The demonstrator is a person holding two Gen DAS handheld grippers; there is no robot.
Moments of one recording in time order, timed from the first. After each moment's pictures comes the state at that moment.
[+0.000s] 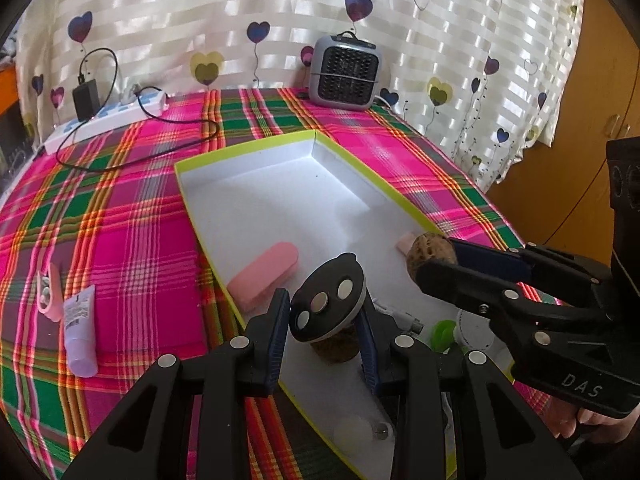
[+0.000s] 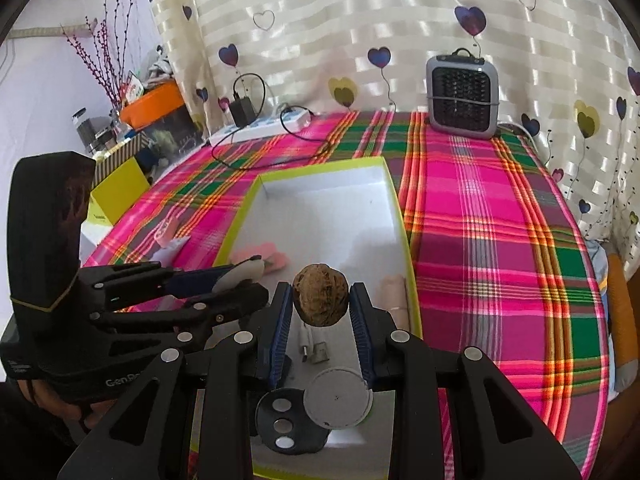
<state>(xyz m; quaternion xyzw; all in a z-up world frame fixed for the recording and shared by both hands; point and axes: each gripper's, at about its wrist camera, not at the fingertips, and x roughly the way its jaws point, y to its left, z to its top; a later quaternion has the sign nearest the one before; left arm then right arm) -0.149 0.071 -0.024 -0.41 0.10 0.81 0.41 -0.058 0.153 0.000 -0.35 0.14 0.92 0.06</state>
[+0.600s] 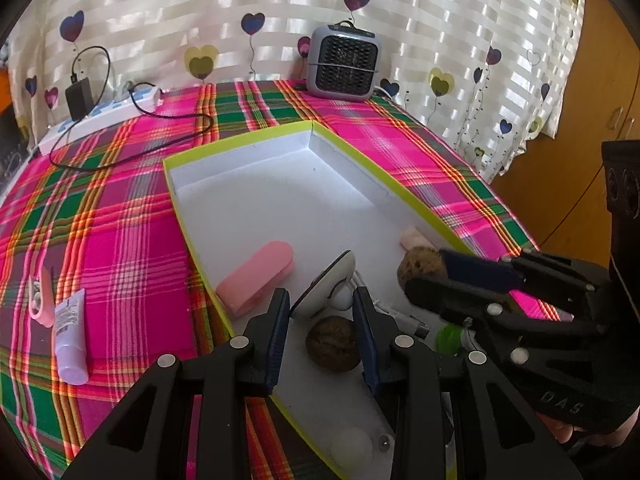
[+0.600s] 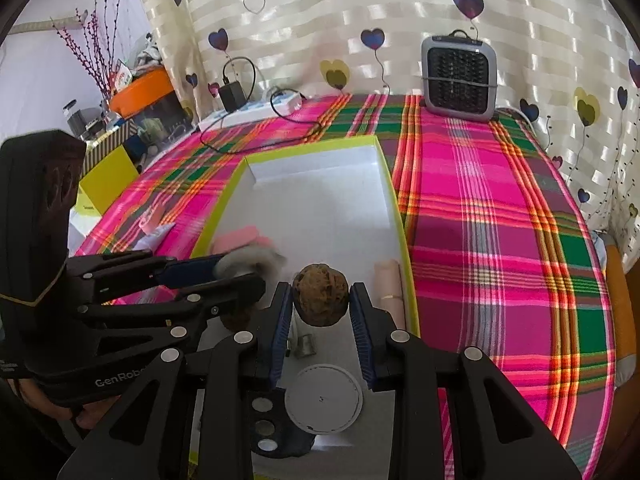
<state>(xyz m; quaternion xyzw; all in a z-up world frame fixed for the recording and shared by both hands) -0.150 0.082 -0.030 -0.41 0.11 0.81 0.40 -0.066 0.158 -0.014 -0.38 0.14 0.91 0.07</state>
